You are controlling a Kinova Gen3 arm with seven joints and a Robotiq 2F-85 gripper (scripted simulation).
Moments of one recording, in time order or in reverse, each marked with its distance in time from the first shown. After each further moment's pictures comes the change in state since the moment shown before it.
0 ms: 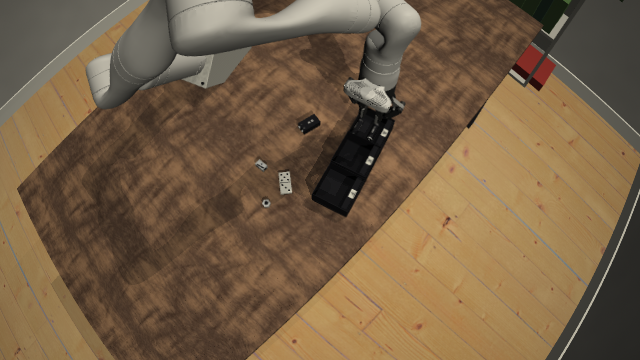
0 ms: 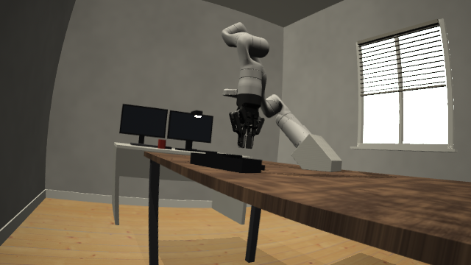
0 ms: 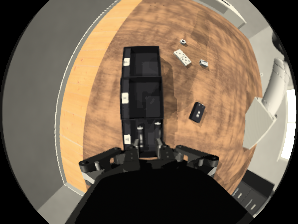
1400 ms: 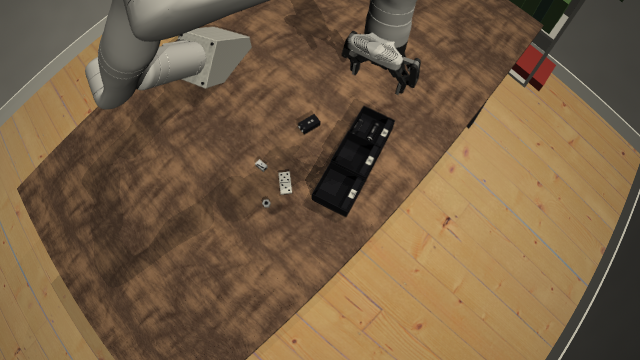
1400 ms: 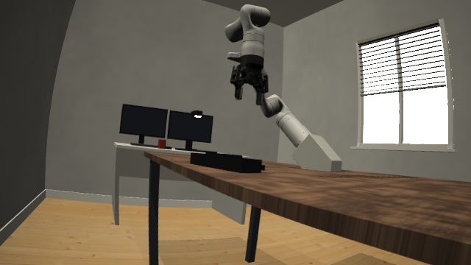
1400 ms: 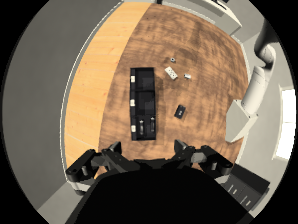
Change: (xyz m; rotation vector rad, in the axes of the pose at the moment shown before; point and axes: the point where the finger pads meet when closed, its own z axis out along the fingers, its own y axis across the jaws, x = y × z) arm 0.000 0.001 -0.126 -0.004 0.001 -0.002
